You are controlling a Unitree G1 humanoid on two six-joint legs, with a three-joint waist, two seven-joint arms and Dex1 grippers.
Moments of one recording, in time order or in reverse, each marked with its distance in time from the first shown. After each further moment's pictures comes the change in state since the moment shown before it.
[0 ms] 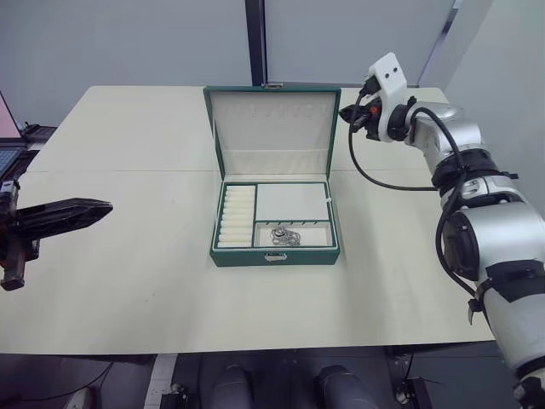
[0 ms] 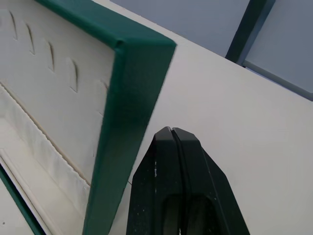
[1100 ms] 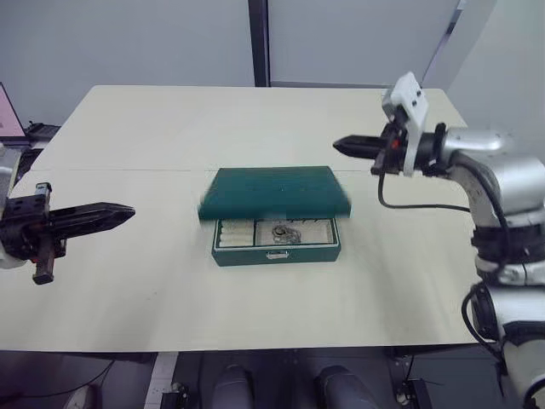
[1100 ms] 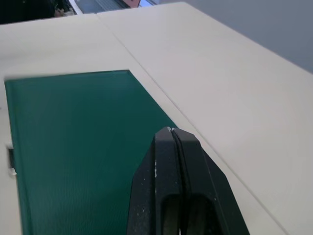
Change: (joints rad) left arm -0.056 0.004 -0.182 0.066 0.014 -0.100 0.003; right arm 0.625 -0.219 -0.072 -1.442 0.287 0.805 0.165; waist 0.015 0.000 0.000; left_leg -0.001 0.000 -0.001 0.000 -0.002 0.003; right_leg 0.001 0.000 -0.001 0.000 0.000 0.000
